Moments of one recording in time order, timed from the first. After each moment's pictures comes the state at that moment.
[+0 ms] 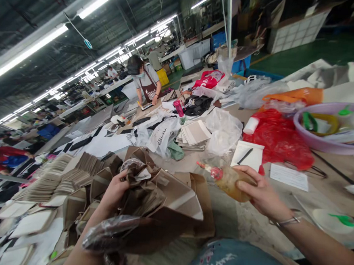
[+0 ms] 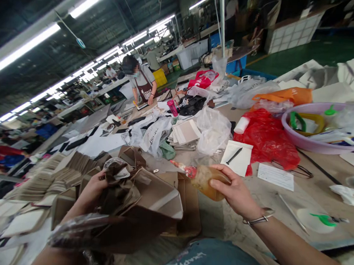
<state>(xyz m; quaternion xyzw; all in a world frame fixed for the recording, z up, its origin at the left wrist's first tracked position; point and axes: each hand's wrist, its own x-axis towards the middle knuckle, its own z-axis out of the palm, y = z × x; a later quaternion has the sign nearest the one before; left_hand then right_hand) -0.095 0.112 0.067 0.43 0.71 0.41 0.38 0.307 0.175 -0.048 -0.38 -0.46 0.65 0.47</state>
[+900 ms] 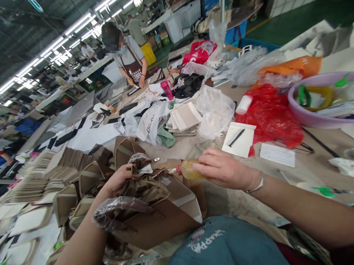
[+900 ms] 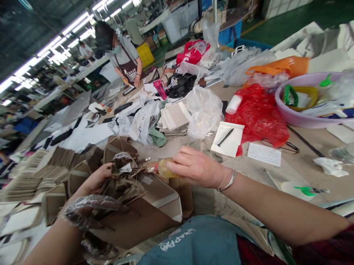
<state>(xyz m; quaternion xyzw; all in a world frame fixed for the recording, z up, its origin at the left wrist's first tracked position) -0.079 0.150 0.026 0.30 0.69 0.32 0.57 0.279 0.219 -0.019 -0.09 -0.93 0.07 0.35</state>
